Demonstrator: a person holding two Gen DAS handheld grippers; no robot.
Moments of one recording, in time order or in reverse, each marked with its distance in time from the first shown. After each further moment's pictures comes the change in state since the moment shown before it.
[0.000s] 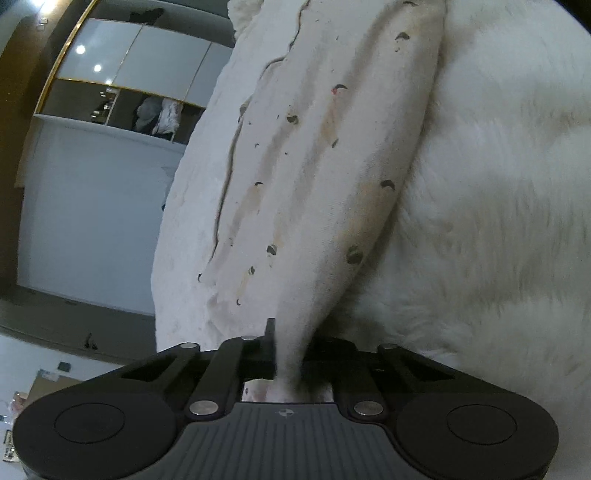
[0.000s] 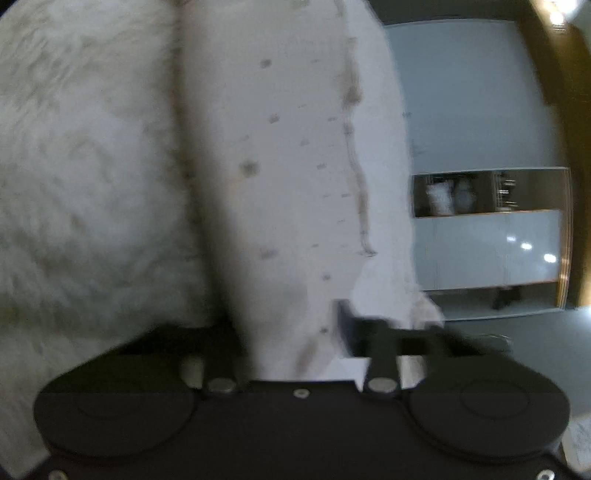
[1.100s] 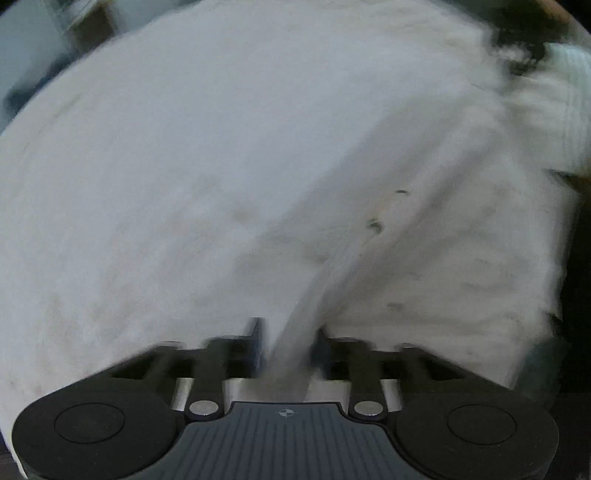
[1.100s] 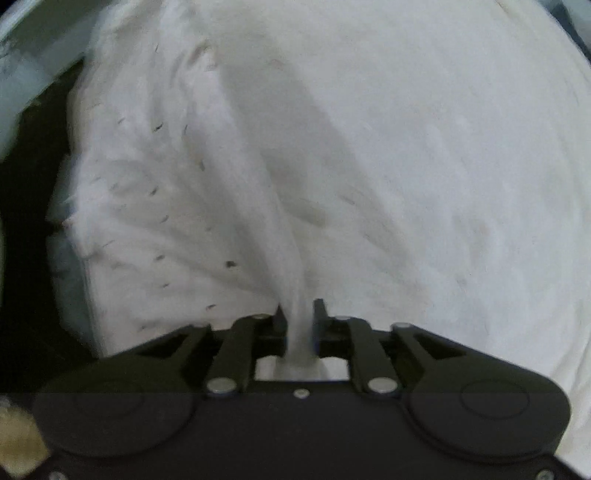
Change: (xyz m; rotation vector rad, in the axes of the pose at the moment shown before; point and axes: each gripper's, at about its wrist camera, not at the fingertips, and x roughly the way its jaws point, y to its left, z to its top) left arm 0.118 0.288 0.075 -0.479 0.276 -0.786; right arm 0.133 -0.264 -0.038 0.382 0.183 0.954
